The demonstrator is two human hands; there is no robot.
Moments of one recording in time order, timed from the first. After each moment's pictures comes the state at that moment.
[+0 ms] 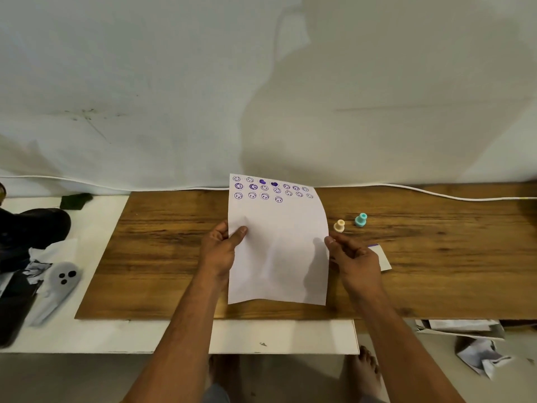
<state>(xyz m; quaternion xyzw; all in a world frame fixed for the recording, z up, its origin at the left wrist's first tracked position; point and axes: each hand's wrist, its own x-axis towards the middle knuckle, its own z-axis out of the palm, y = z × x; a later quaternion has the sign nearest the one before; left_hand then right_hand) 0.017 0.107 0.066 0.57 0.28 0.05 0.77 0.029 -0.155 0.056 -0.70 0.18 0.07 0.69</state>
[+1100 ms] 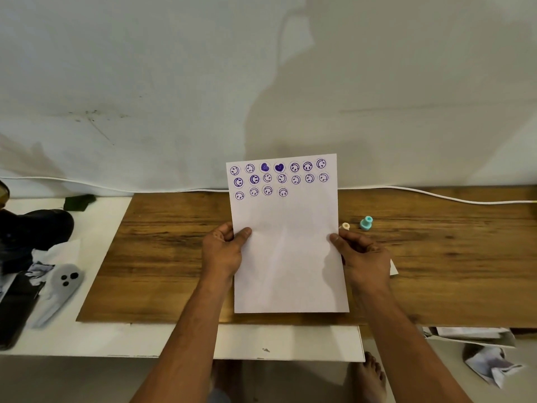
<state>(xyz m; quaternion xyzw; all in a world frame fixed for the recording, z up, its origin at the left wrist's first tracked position) 0.025 0.105 0.059 0.62 0.28 0.11 0.73 0.044 -0.148 0.057 -0.67 0.19 0.01 0.72</state>
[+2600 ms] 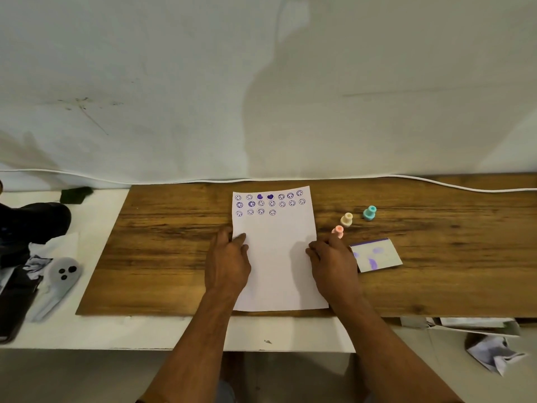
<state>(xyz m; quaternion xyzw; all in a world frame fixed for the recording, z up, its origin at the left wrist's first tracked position) 0.002 0.109 0.008 0.96 0.17 0.07 0.22 0.033 -0.115 0.006 -0.96 -0.07 -0.03 0.27</state>
